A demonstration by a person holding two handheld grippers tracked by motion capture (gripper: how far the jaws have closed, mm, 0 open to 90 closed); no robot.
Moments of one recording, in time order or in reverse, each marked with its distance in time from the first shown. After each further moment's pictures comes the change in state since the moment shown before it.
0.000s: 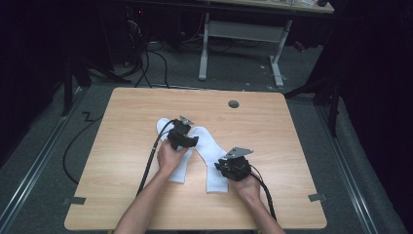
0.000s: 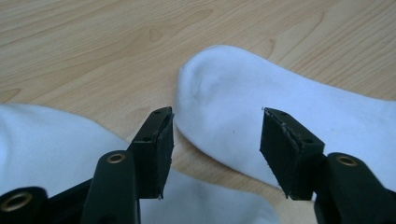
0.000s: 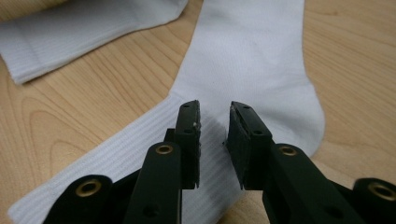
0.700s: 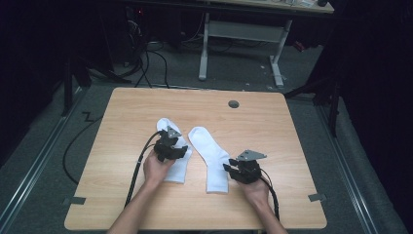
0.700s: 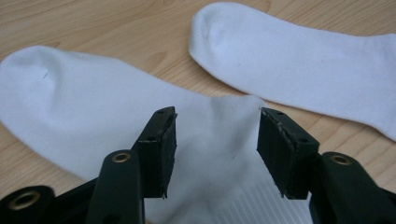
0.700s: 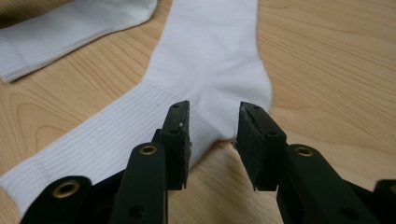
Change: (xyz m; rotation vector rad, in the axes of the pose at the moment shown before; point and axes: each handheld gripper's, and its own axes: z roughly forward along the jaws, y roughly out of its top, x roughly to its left) left arm 0.007 -0.044 -0.038 -0.033 0.010 0.032; right arm -0.013 -0.020 -0.023 -0.066 -0.047 0.070
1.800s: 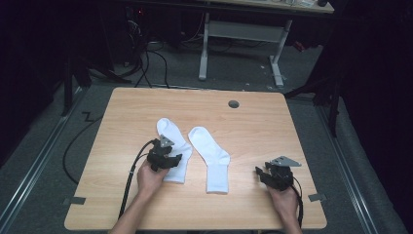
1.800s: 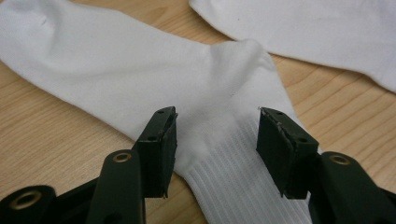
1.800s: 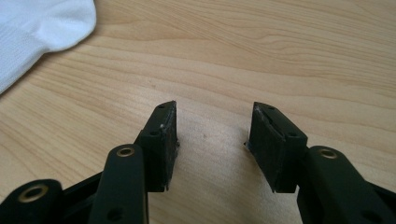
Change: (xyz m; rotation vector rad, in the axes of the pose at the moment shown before) left arm -0.001 -0.030 -0.010 0.015 -0.010 -0.021; right arm -0.060 -0.053 -0.053 0.035 -0.240 0.148
